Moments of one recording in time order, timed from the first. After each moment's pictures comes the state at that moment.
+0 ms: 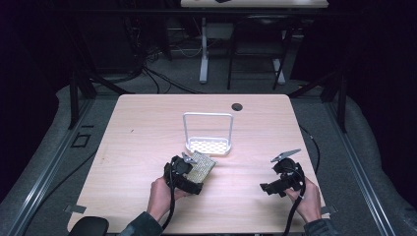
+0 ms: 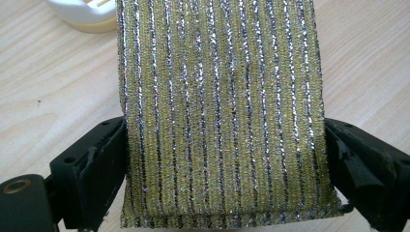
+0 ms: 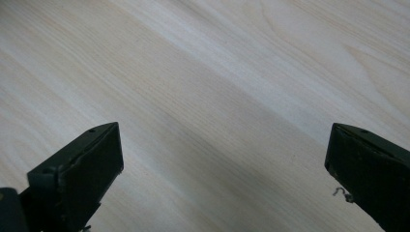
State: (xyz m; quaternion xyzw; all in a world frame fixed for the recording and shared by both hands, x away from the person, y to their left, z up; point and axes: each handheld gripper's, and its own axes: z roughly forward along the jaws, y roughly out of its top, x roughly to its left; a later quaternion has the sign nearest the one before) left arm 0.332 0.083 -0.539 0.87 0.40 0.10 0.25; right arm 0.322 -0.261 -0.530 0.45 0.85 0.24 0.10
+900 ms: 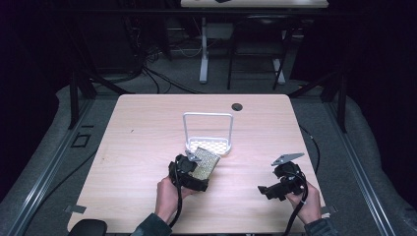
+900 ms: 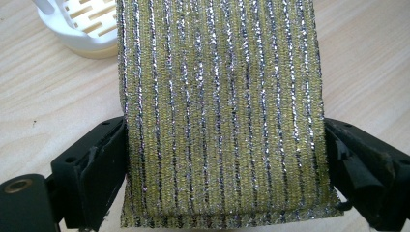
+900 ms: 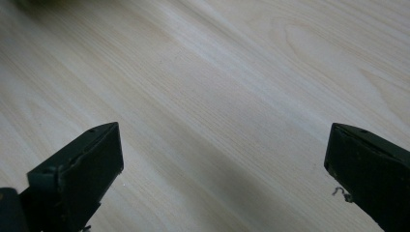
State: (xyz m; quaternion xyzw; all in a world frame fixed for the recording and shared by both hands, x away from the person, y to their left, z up) left arm 0.333 0.068 -0.534 0.85 0.43 0.12 0.28; right arm 0.305 -0.255 -0.518 0.43 0.85 0.28 0.10
